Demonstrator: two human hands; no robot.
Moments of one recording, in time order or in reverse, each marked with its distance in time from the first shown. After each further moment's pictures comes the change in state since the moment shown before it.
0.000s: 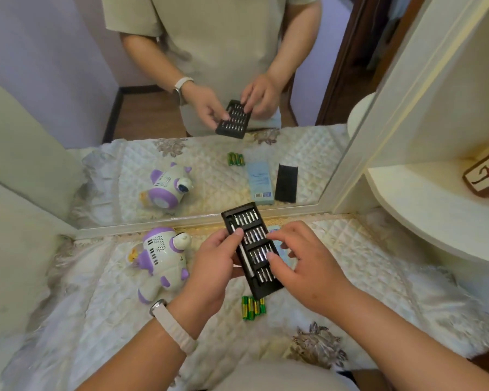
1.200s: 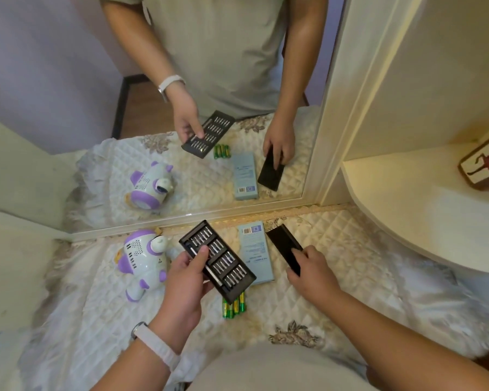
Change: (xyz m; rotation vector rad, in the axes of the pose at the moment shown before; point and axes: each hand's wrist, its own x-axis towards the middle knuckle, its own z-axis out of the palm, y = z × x) left_hand 0.019 -0.038 0.025 -0.002 0.340 -0.097; right_hand -0.016 0.197 0.036 -0.352 -0.235 0.420
